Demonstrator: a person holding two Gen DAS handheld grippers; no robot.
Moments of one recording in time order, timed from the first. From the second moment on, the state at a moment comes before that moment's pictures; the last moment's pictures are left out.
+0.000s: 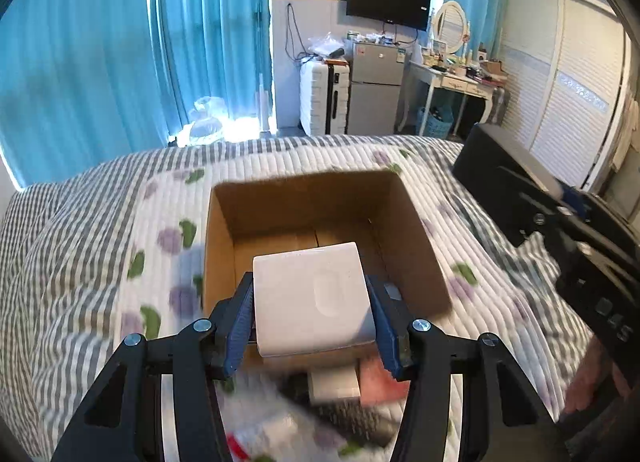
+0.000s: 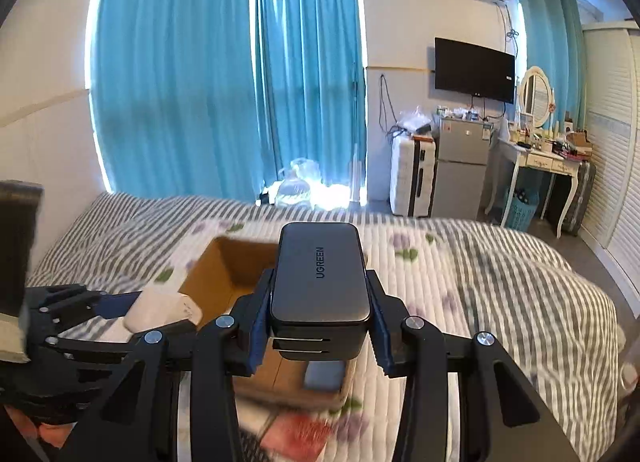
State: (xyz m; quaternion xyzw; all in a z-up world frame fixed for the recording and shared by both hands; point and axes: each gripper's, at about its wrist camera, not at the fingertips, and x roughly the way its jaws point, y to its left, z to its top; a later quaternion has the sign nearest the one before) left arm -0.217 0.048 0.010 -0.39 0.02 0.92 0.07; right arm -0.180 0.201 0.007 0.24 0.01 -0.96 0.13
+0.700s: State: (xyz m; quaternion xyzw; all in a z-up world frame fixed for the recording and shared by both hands) left arm -0.288 0.074 -0.077 -0.45 0.03 0.89 0.07; right arm -0.291 0.212 -0.061 0.28 0.00 -0.95 0.12
